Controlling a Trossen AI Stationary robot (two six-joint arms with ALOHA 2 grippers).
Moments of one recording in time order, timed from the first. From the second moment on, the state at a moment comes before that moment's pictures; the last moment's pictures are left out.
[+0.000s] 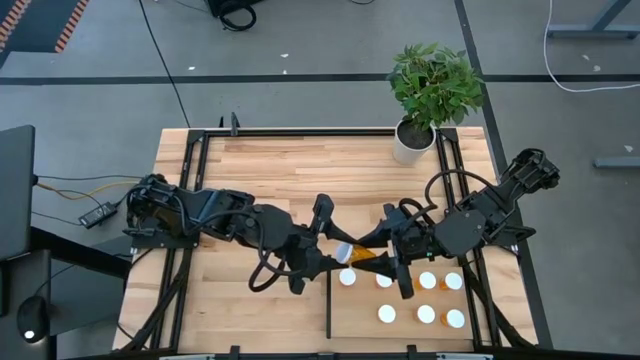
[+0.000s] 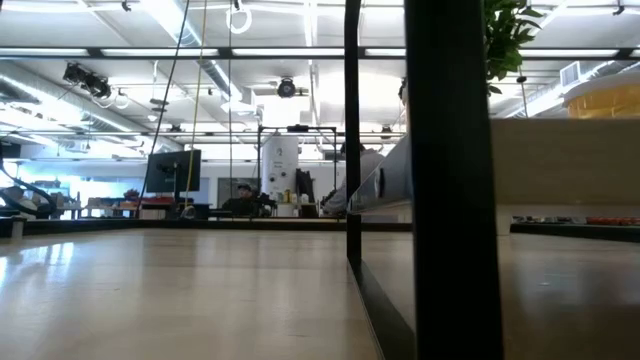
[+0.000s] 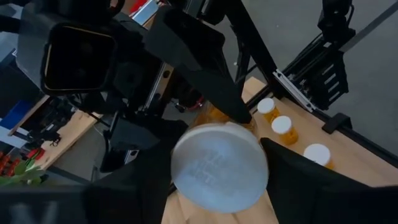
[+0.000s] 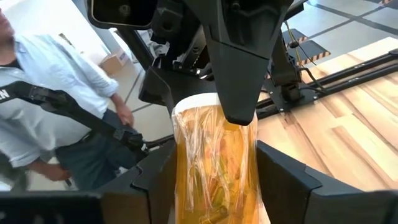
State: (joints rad) left arm -0.40 1.79 2.14 -0.64 -0.26 0.58; right arm 0.61 1.43 1.61 -0.46 0.47 0.60
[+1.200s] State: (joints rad) left arm -0.01 2.02 2.14 -1.11 -0.25 -0.16; right arm 0.61 1.19 1.61 -1.05 0.47 0.79
